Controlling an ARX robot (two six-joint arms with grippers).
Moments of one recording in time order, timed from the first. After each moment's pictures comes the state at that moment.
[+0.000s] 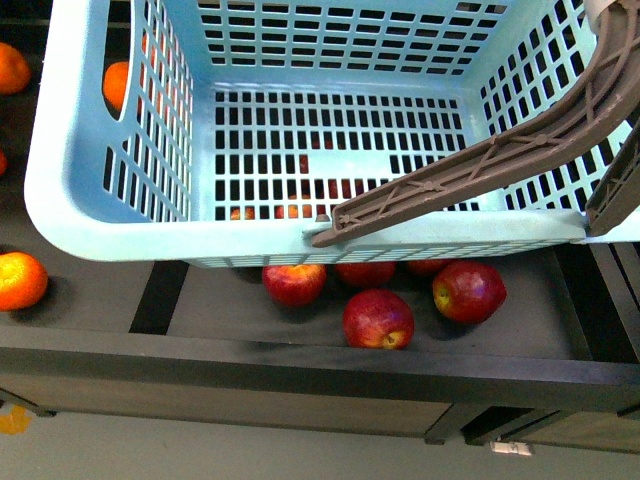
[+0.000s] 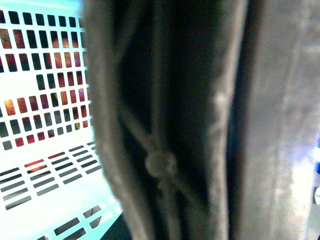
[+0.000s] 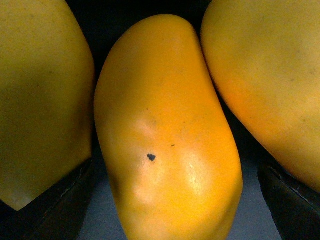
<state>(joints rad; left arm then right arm) -0.70 1.86 1.59 -0.45 0.18 -0.72 -0.47 2.78 1.81 0.00 0.08 0.46</state>
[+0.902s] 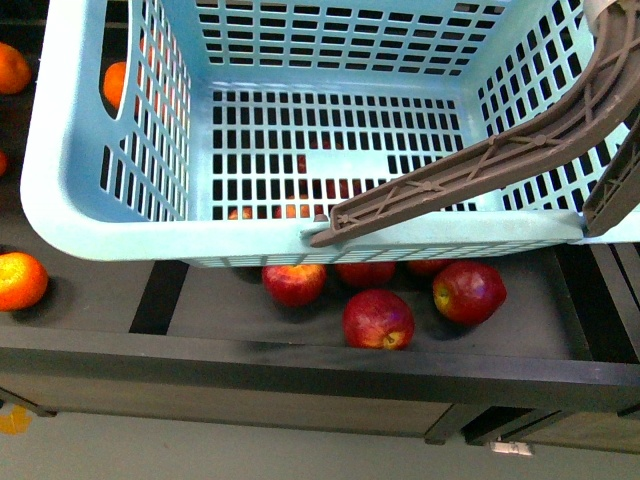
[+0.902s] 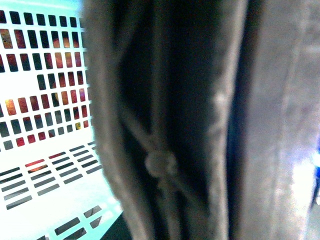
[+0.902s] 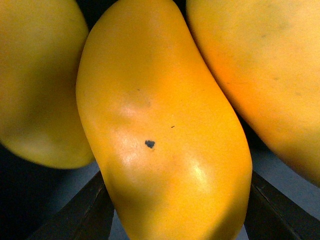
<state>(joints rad) -0.70 1.86 1.59 -0.45 0.18 -0.72 -0.51 2.62 1.54 0.17 -0.02 0.39</state>
